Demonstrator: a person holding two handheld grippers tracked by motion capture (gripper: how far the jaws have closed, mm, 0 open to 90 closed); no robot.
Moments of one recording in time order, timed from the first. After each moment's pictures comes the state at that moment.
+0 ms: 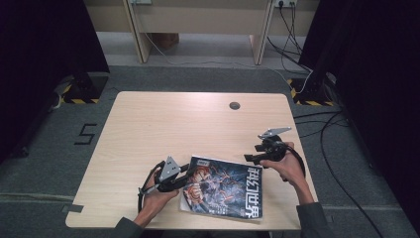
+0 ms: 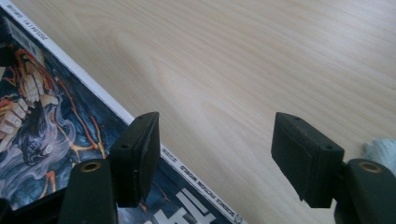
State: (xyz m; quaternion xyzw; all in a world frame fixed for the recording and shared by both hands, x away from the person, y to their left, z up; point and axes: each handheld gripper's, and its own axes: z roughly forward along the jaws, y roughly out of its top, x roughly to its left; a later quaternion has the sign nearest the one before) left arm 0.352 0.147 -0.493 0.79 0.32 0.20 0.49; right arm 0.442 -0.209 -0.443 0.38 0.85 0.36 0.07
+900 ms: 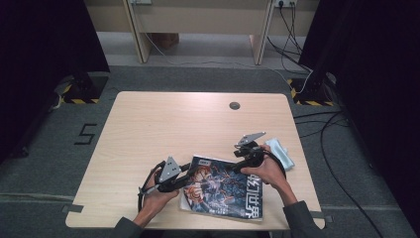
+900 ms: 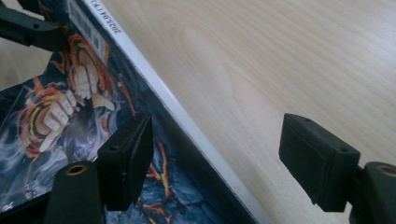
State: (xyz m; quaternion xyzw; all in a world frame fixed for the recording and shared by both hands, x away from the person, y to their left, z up) left arm 0.349 0.145 -0.488 0.79 0.29 0.22 0.50; right arm 0.435 -0.149 -0.459 0.30 0.88 0.36 0.04
